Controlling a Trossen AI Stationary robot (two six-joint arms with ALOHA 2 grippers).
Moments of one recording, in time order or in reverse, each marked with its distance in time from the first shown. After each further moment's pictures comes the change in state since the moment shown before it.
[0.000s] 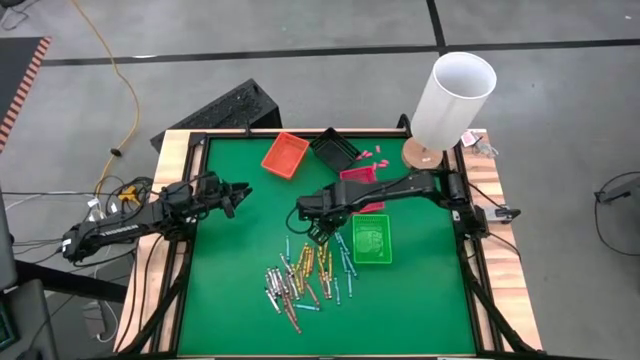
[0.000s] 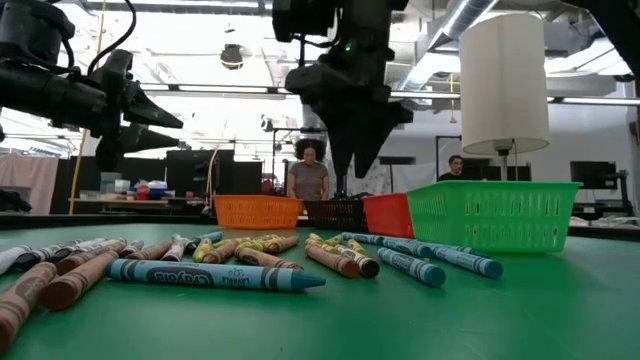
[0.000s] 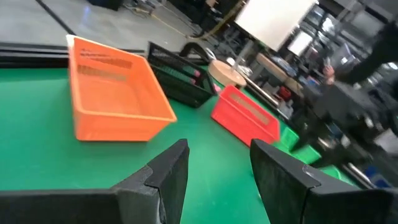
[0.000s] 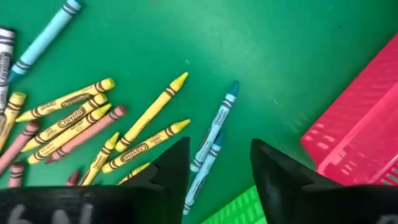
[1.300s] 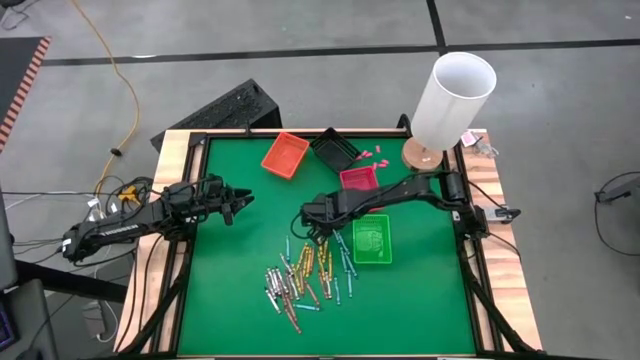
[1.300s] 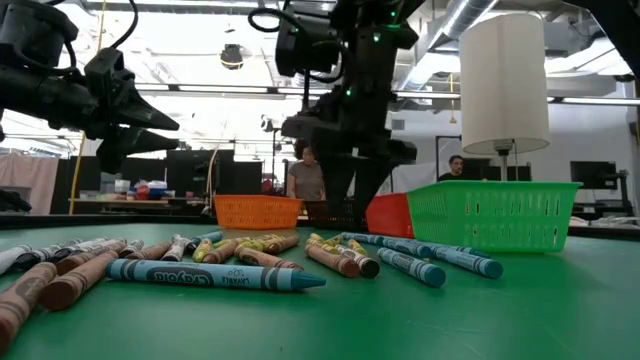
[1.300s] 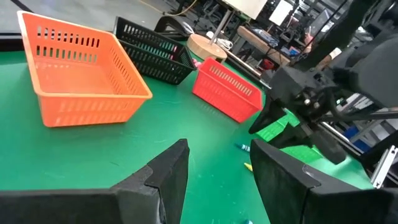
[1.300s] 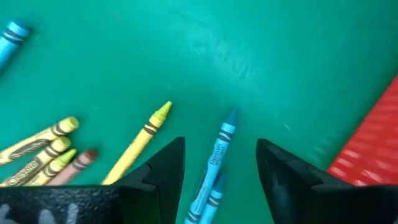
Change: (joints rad) left arm 0.000 0.000 0.011 -0.048 0.109 0.036; right arm 0.005 0.001 -0.205 0.264 0.059 0.088
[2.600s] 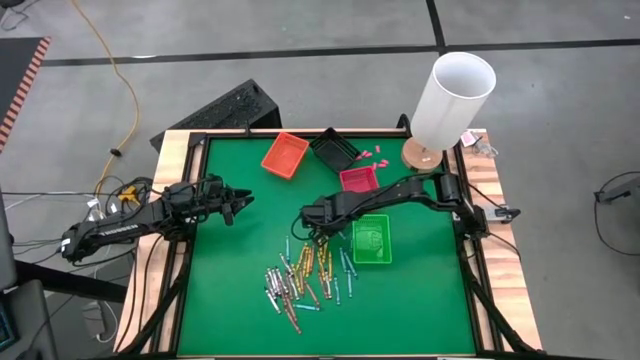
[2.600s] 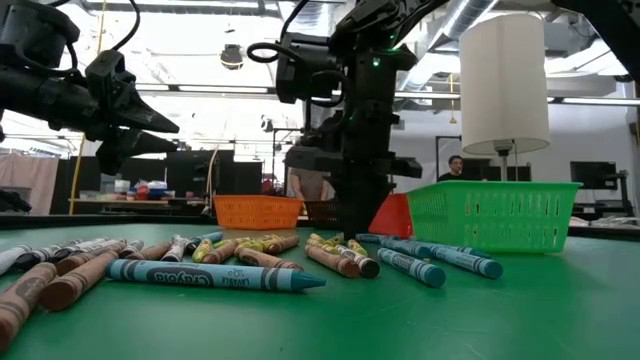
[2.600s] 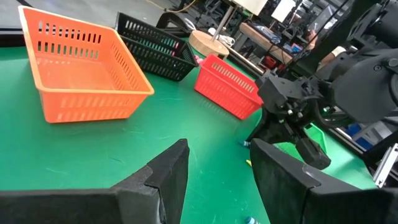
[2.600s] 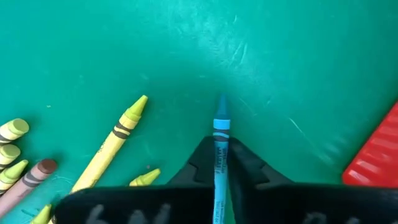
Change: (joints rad) left arm 0.000 0.014 0.001 -0.001 0.000 0.000; right arm -0.001 0.062 -0.013 0.015 -0.030 0.031
